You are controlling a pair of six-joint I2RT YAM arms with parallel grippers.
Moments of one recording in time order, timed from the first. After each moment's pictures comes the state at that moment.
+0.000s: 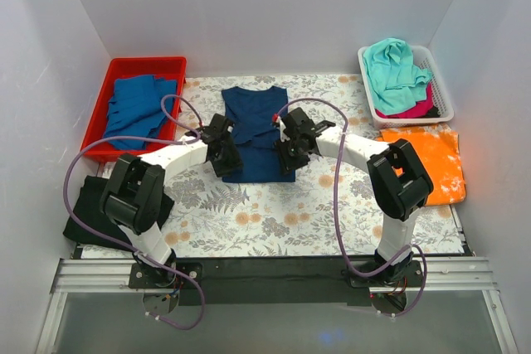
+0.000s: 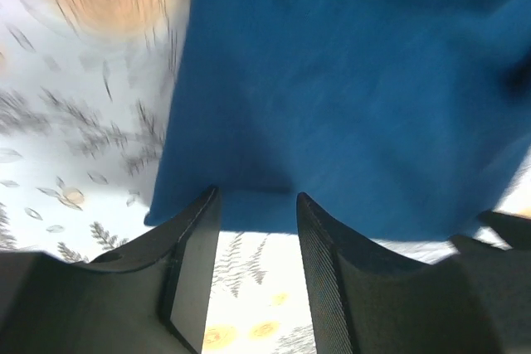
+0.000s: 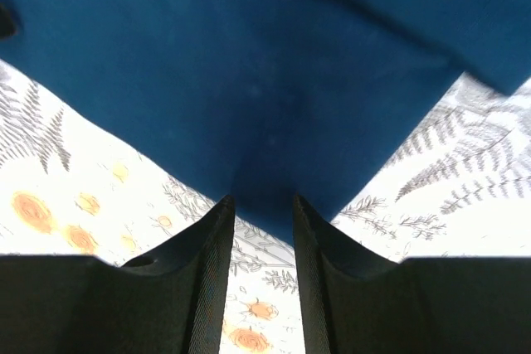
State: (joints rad) left arm -0.44 1.71 1.10 -0.50 -0.01 -0.82; right arm 0.65 1.87 1.31 -0.54 -0.18 0.21
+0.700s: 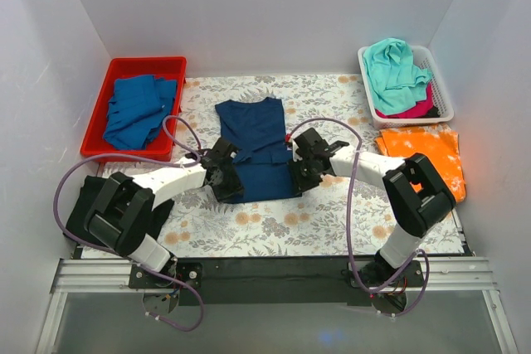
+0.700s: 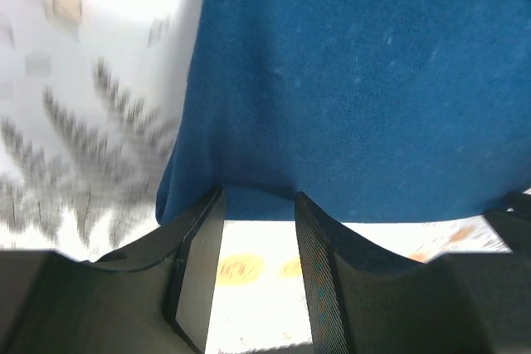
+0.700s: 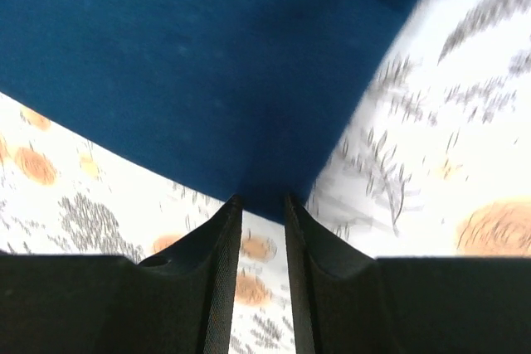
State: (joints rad) left arm -0.57 1.55 0.85 -0.50 -0.02 -0.98; right arm 0.66 1.71 1.01 -0.46 -0.21 0.25
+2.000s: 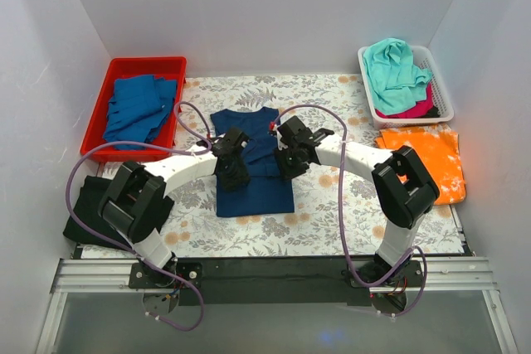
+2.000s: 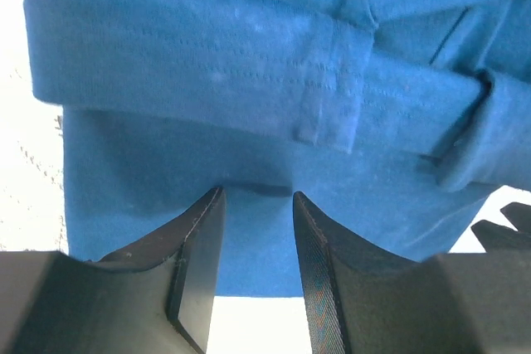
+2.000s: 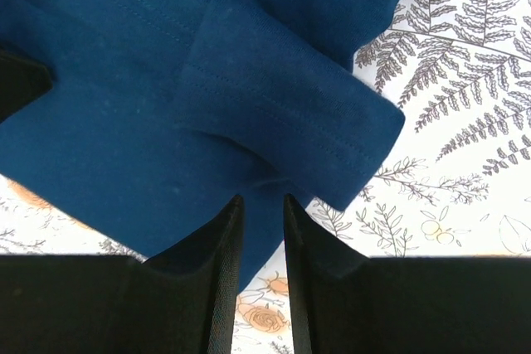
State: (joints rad) left arm -0.61 1.65 1.02 -0.59 -0.09 -0.96; right arm 0.73 1.79 1.22 -0.54 -0.14 0.23
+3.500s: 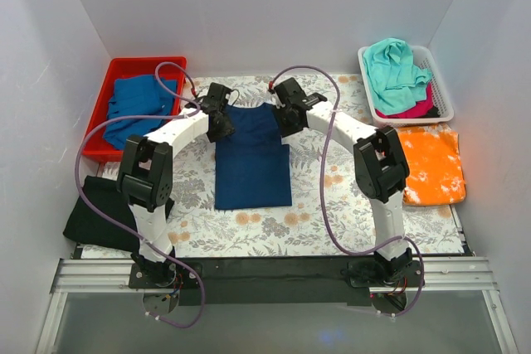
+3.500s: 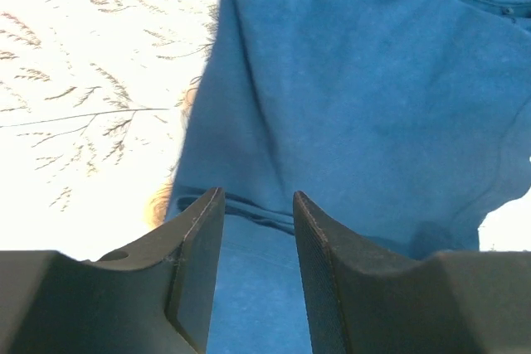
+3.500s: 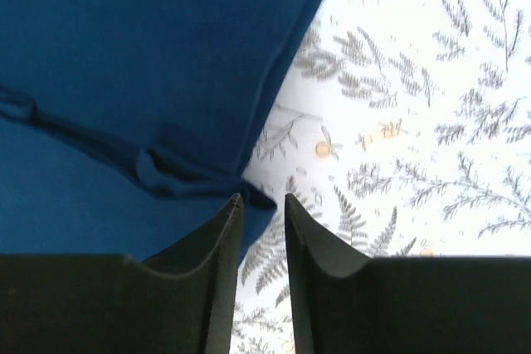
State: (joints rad) left arm -0.37 1.93 1.45 -0.55 -0.24 -0.73; right arm 0.61 2.11 1.75 -0.62 0.06 0.13
